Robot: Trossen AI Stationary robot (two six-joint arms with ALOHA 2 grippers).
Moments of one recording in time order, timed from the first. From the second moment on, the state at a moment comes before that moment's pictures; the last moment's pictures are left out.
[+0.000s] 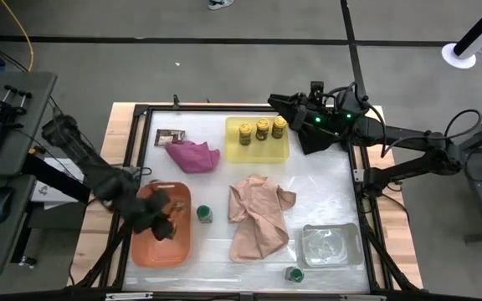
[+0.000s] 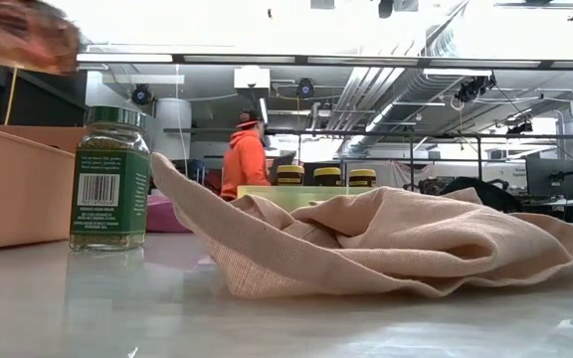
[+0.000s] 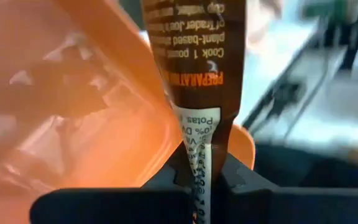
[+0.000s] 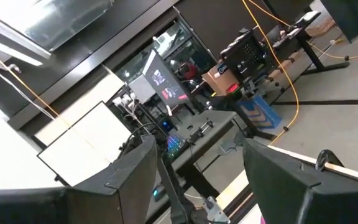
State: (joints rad) left arm -0.77 1.07 0.87 -0.78 -0.20 -1.64; right arm -0.24 1.19 1.13 0.22 0.10 0.68
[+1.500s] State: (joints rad) left arm -0.91 1.12 0.76 -0.86 -0.56 -2.11; right arm -0.24 1.19 1.13 0.22 0.11 0.73
